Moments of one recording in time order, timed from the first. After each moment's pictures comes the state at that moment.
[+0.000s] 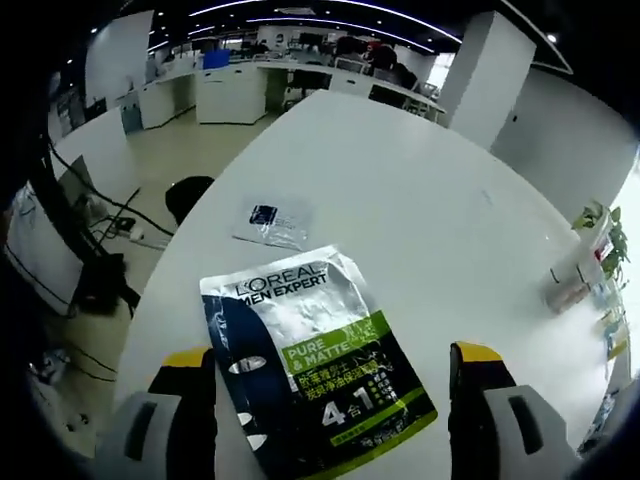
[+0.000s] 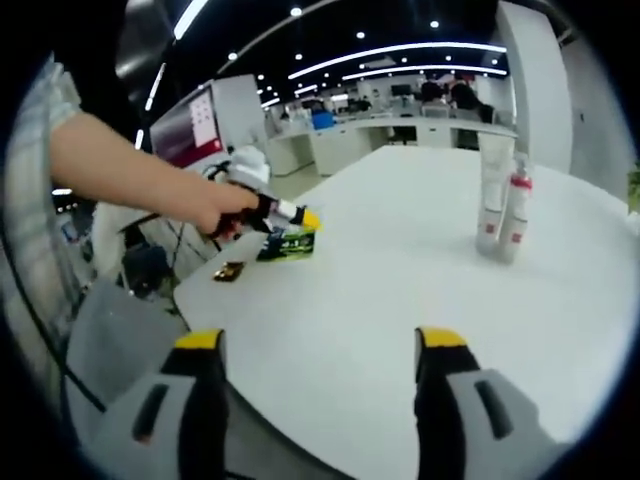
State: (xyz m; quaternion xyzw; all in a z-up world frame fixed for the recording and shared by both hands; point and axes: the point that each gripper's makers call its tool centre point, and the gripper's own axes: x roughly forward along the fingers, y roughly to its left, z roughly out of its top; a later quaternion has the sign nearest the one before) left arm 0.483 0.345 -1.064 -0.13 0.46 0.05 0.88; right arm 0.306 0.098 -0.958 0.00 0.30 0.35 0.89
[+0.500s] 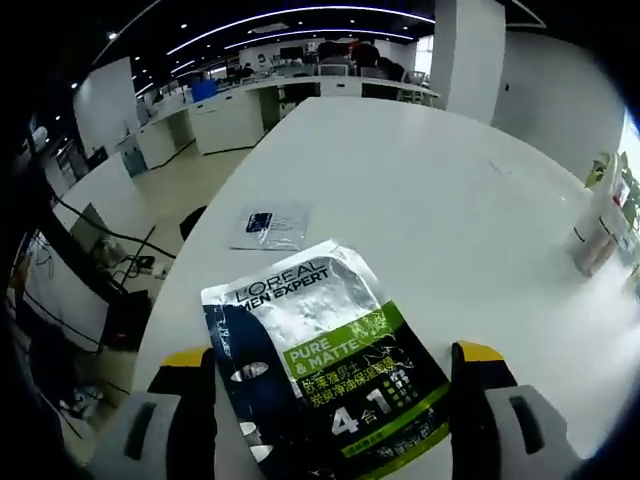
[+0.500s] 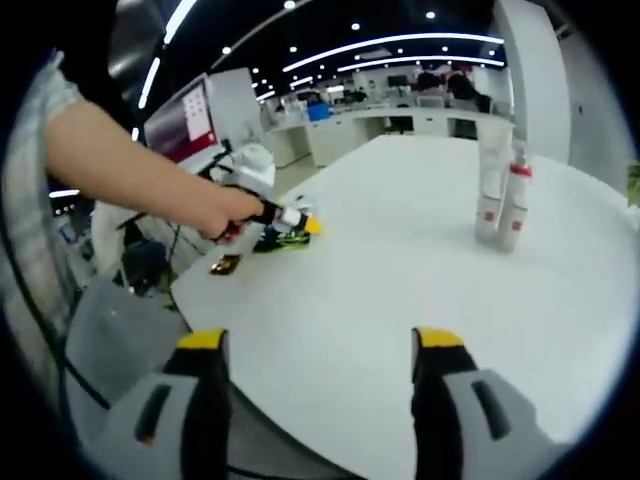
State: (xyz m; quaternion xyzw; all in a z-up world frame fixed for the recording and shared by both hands) left arm 0.482 0.349 -1.077 -0.05 0.43 0.06 0.90; right arm 0.305 0.097 -0.968 0.00 0.32 0.35 0.88
